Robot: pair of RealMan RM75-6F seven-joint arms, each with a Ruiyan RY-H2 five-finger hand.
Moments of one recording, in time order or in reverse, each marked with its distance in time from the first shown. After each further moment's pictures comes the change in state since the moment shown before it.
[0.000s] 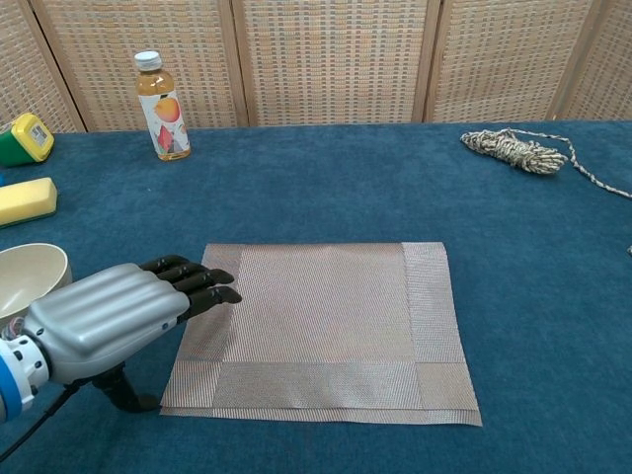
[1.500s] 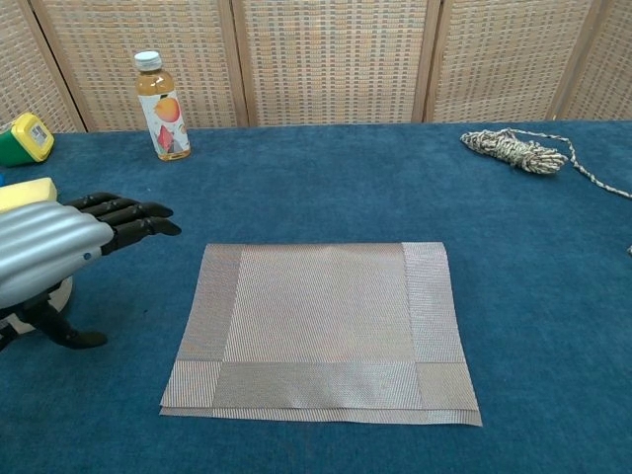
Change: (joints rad) left arm 0.052 0.153 -0.036 0.002 0.137 0.074 -0.191; right arm 0.005 -0.015 -0.006 0.002 -0.006 -0.002 -0.048
